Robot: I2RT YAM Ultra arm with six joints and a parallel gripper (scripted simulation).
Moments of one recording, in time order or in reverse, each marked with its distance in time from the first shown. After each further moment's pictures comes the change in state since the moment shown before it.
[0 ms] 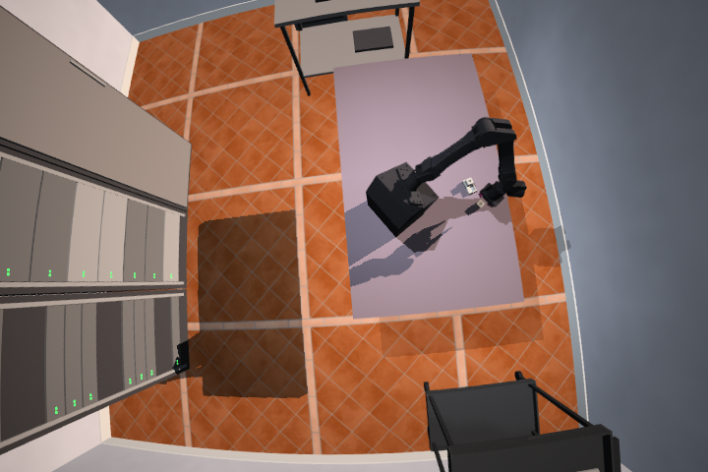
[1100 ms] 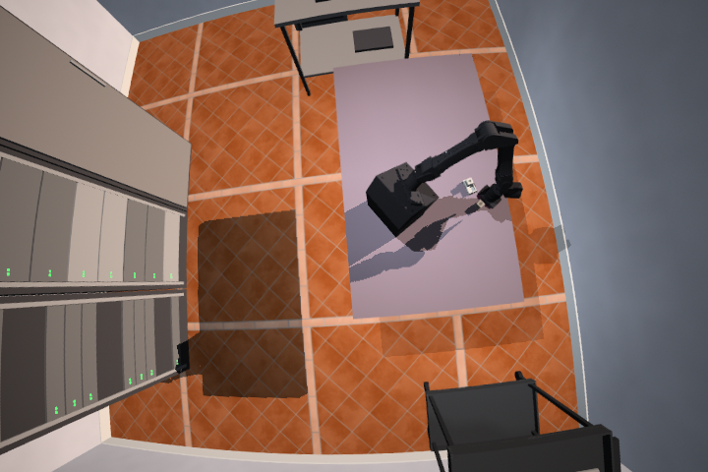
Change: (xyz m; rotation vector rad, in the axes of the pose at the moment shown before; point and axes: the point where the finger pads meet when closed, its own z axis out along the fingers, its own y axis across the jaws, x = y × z) arm -0.001 0.000 0.030 0.003 -0.001 -0.005
